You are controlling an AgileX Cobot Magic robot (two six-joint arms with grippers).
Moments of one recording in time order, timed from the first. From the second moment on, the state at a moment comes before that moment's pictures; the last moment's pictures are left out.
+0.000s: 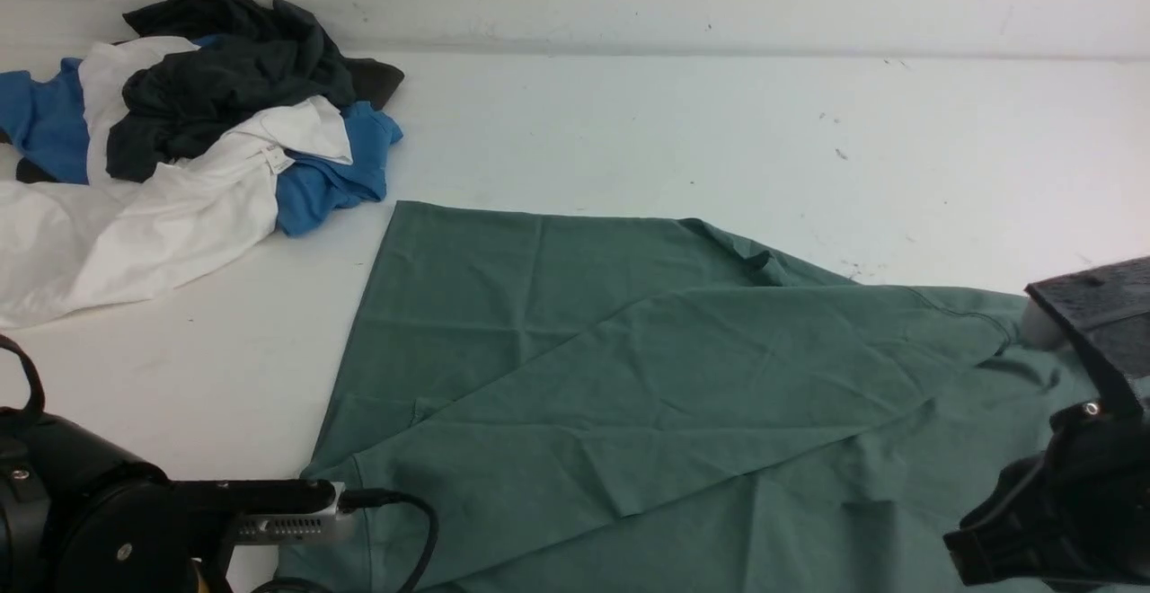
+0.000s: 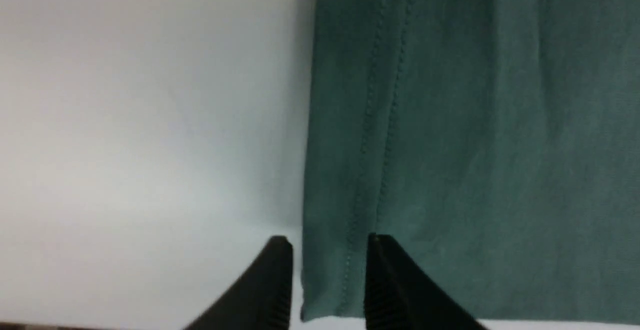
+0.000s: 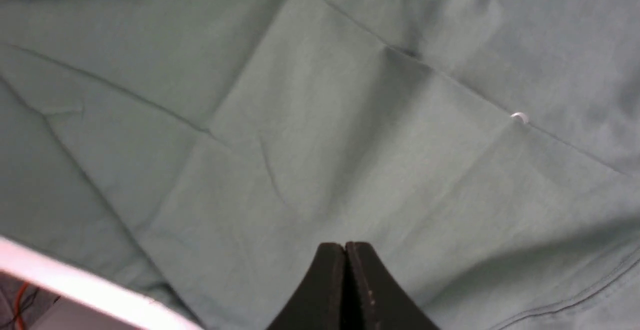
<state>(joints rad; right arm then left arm) 0.53 1.08 -0.80 0.05 1.04 0.17 -0.47 1.34 -0.52 -0.04 0.85 -0.51</state>
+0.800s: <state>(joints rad) 0.53 1.08 -0.80 0.24 1.19 -0.21 -0.47 1.40 -0.48 -0.09 0.80 -0.54</state>
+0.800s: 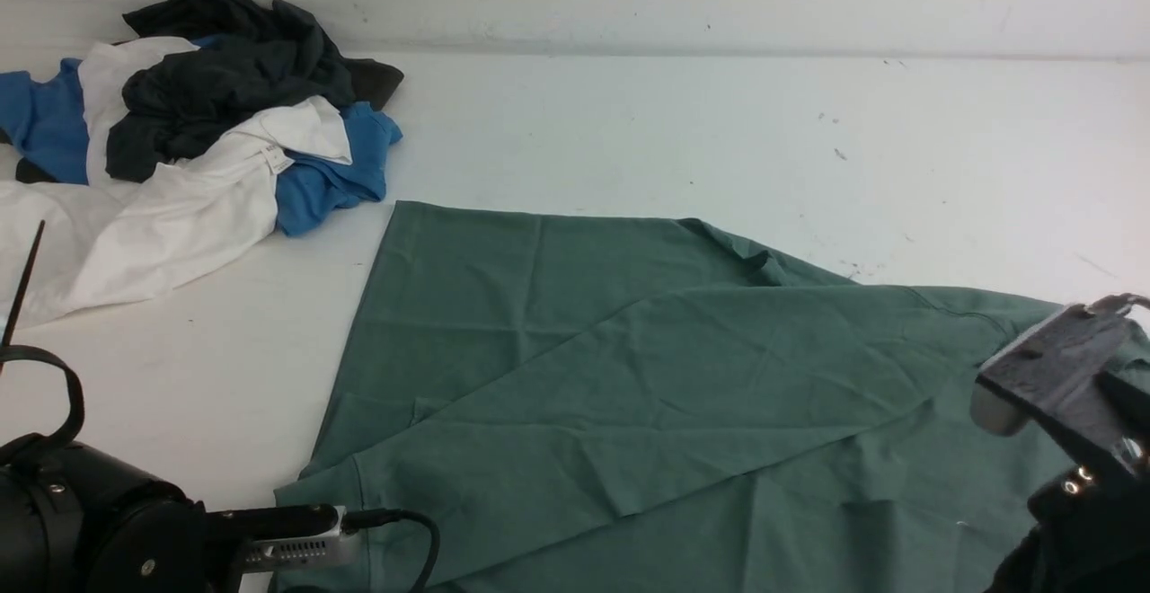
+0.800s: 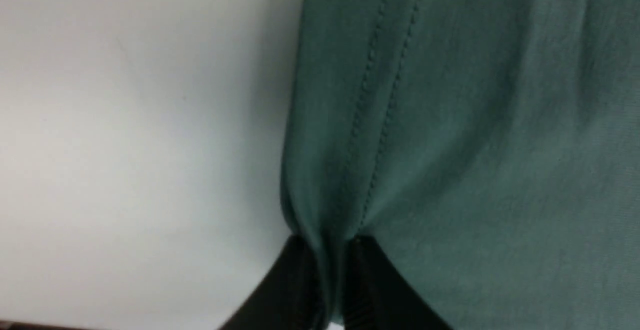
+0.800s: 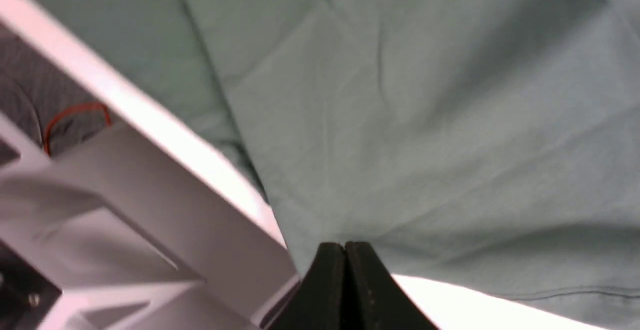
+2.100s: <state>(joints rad) 0.92 1.37 -0.48 0.04 0.77 0.01 -0.47 1.17 -0.47 -0.08 0.87 -0.55</state>
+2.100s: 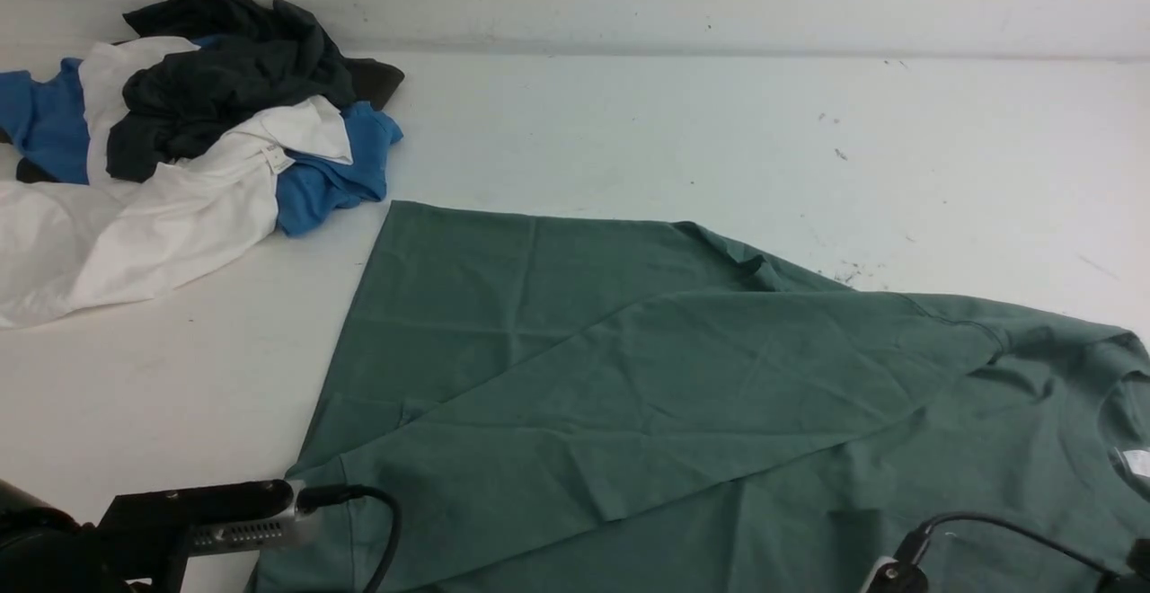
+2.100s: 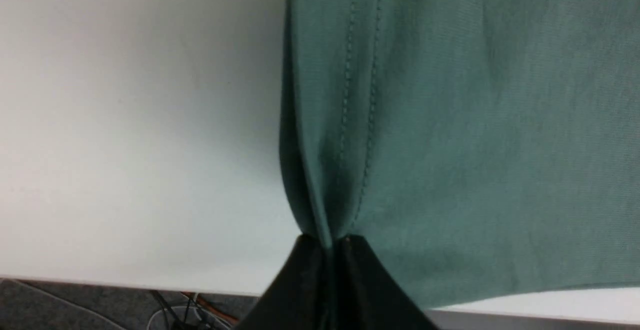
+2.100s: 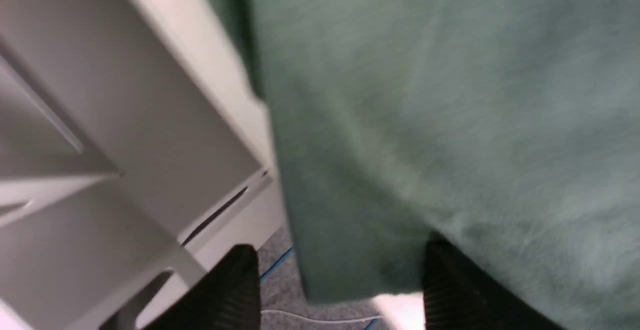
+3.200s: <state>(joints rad) 0.68 1.30 -1.22 -0.42 1.16 0.10 -0.29 1.35 -1.38 0.04 1.19 -0.46</state>
